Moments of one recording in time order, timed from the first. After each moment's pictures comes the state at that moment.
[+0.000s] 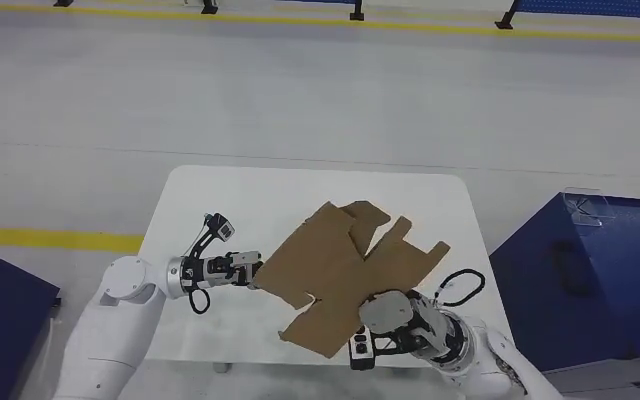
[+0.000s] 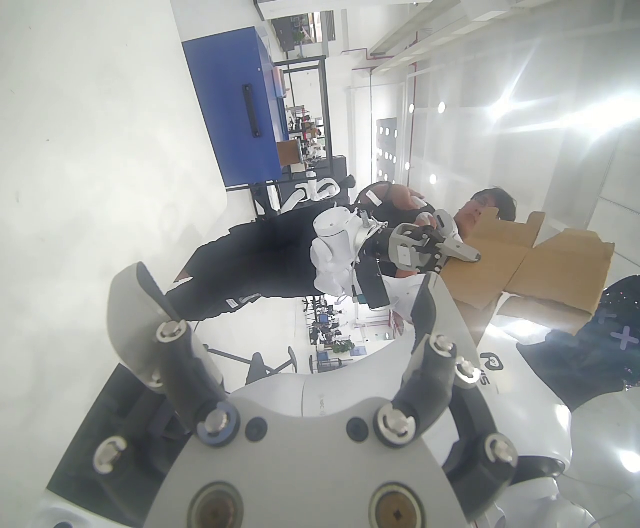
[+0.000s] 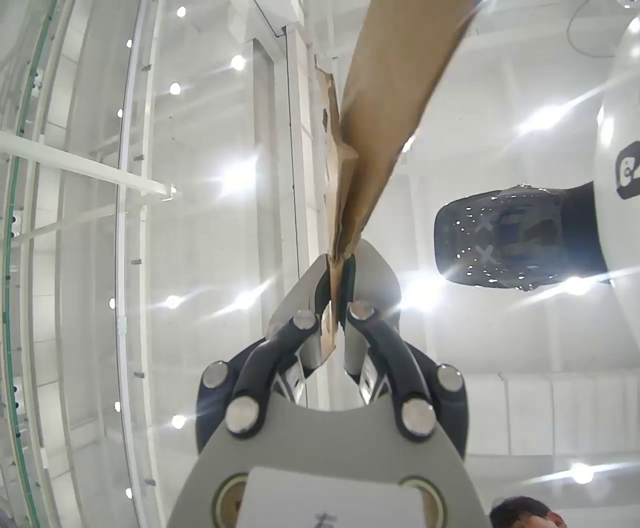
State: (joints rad) left arm 0.96 -1.16 -1.30 -1.20 -0.52 -0.23 -1.41; right arm -1.45 -0.92 1.18 -2.10 2.65 0.82 0.26
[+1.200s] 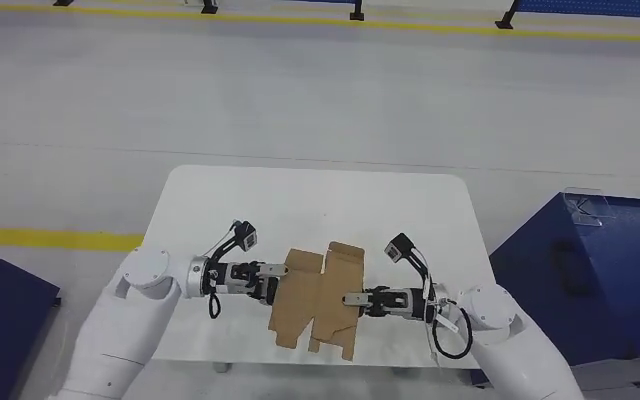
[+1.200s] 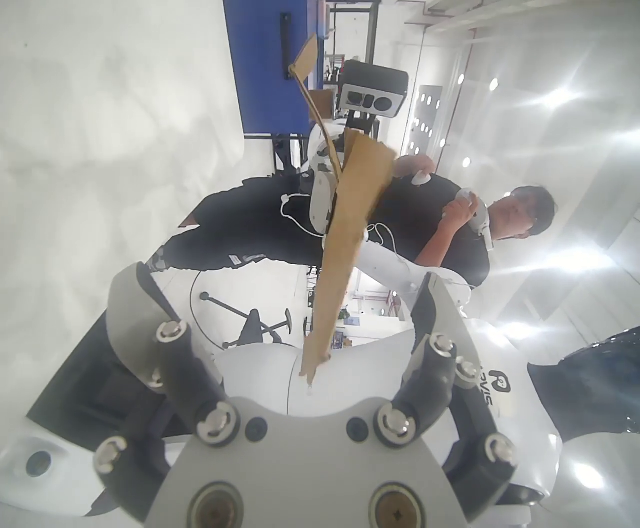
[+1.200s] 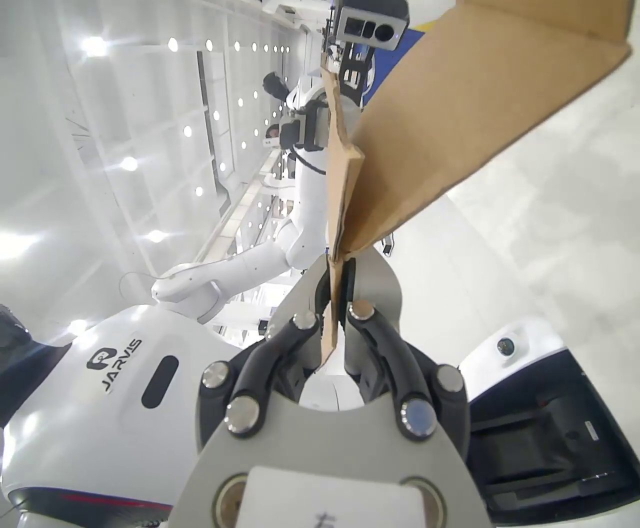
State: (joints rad) left arm 0.93 -1.16 -1.18 -1.30 -0.41 -0.02 -1.42; right arm -1.22 -0.96 1.17 -1.65 0.51 -0.20 1.09
